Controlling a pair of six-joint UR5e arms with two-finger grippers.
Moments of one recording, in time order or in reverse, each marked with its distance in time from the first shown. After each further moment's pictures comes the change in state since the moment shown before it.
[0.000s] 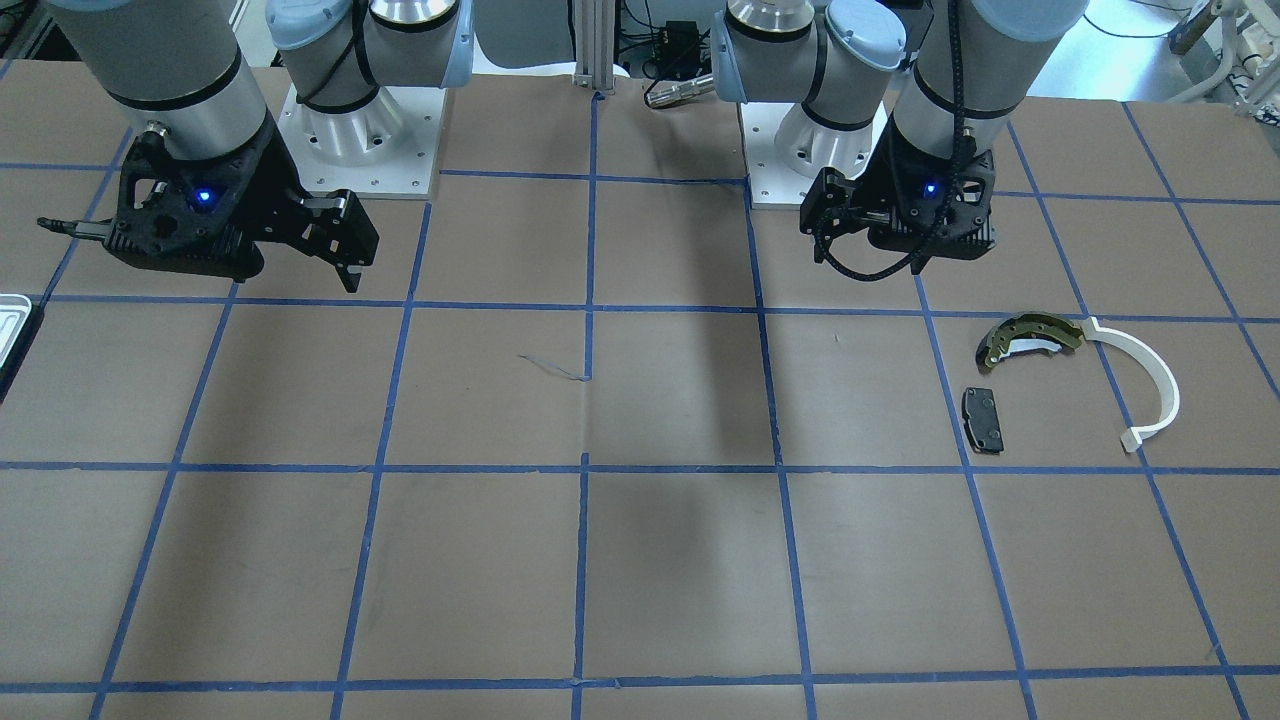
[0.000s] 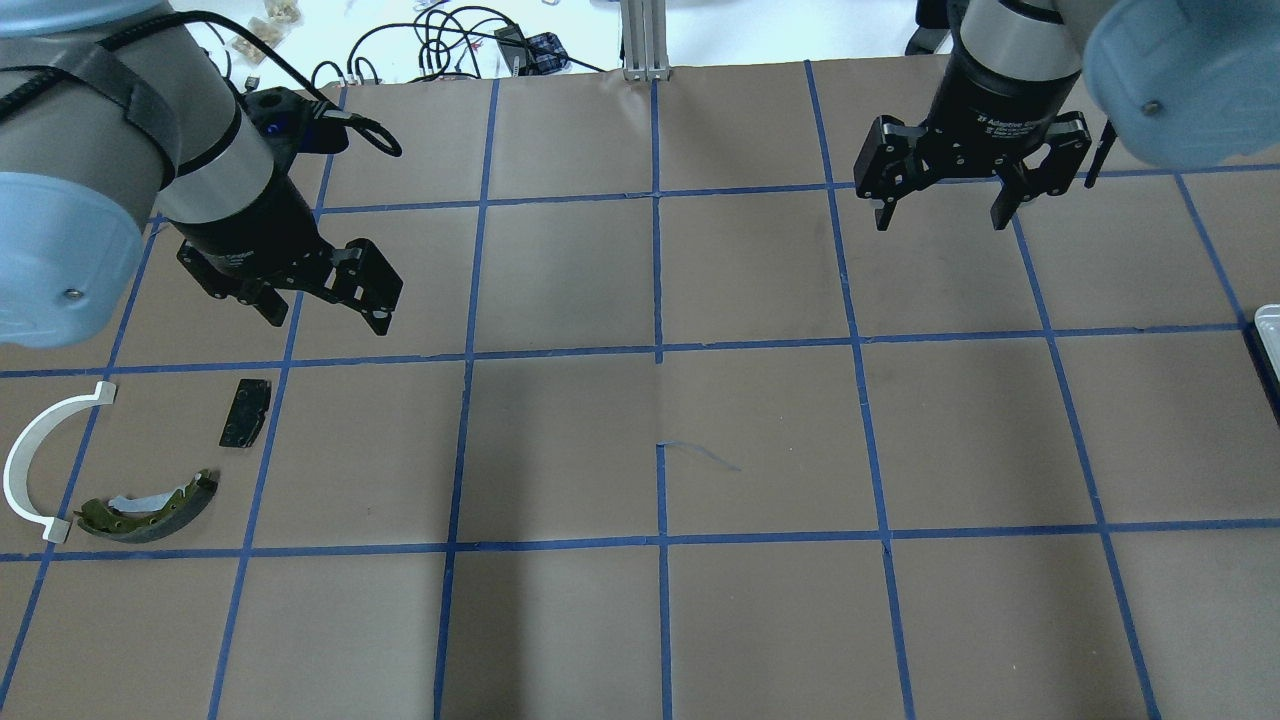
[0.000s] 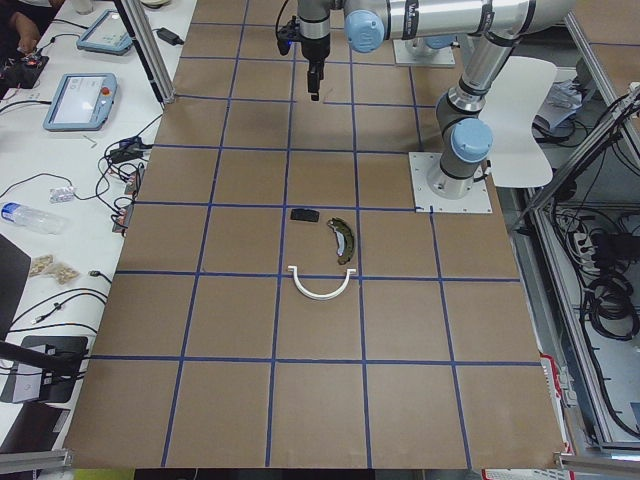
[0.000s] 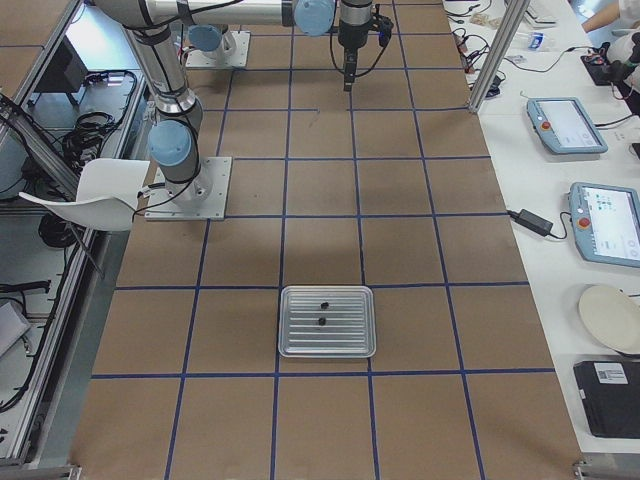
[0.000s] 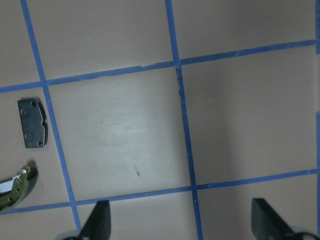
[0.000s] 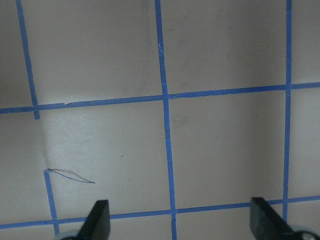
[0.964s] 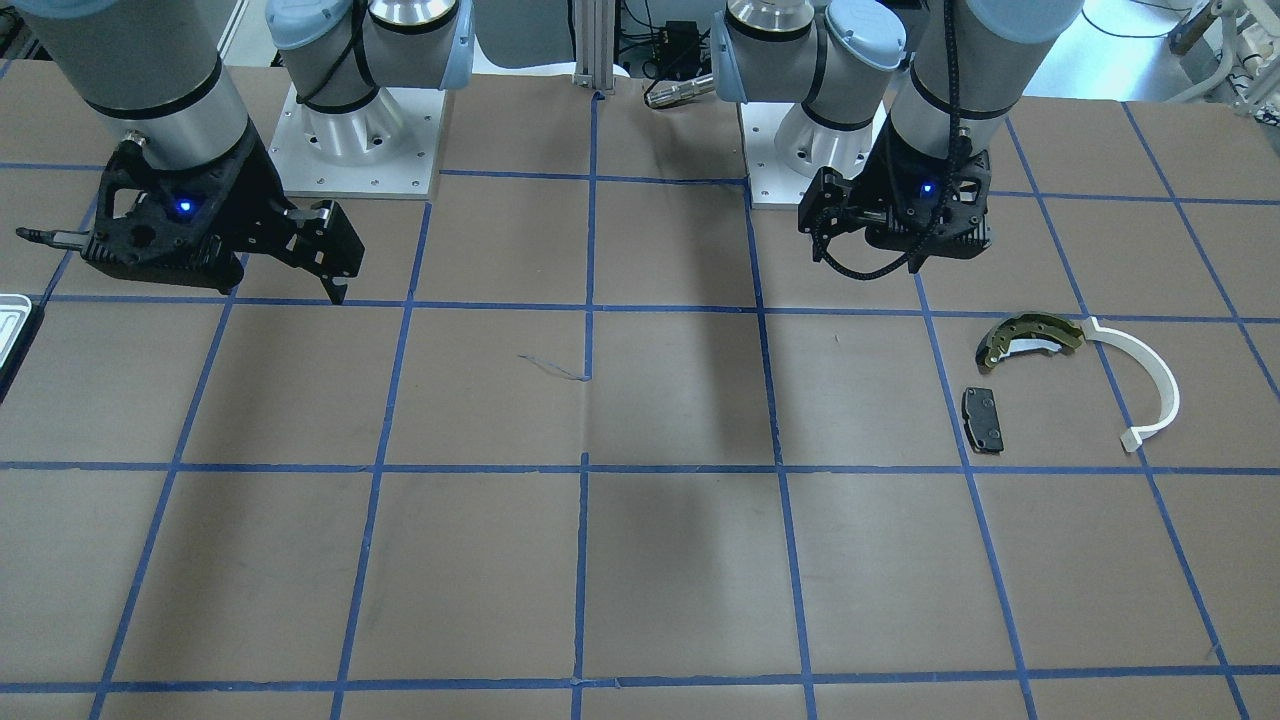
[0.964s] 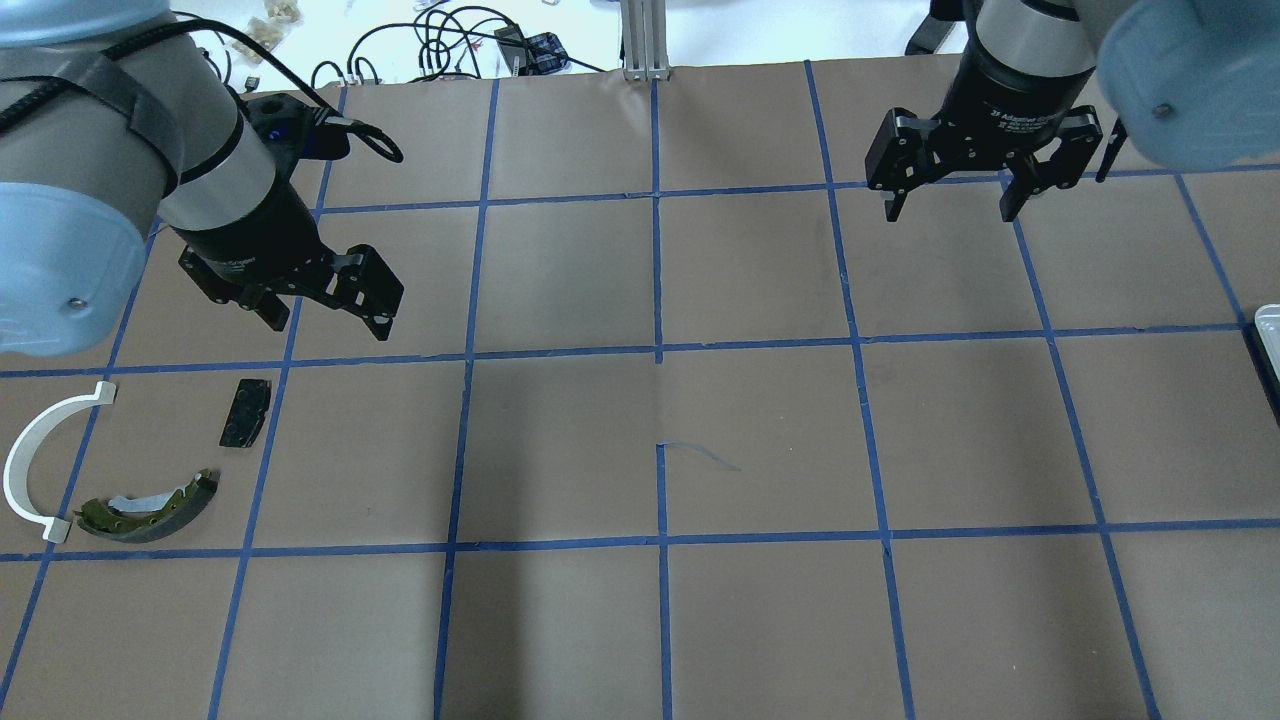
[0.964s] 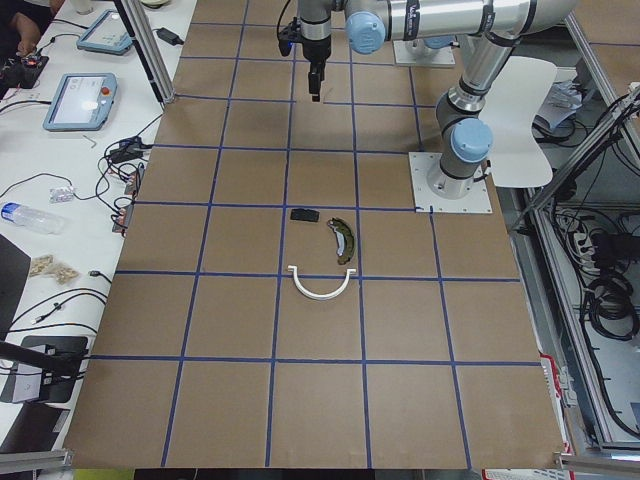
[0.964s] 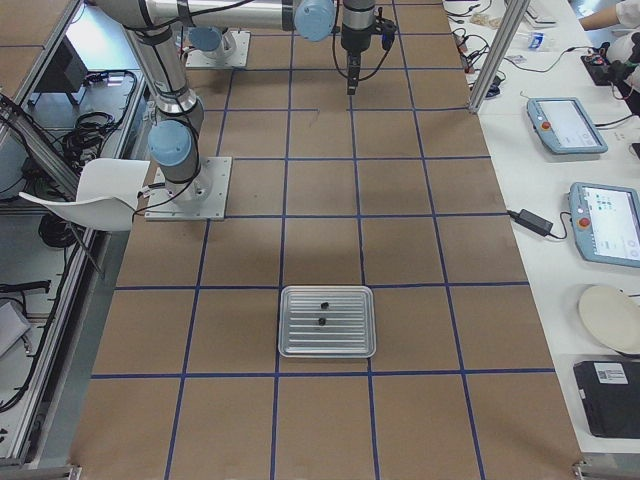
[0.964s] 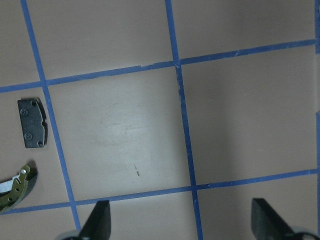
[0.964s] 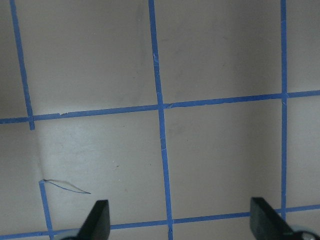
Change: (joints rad) left arm 0.000 0.007 -0.018 0.005 0.000 0.001; right arm -0.023 0.012 0.009 -0.036 0.001 -0.010
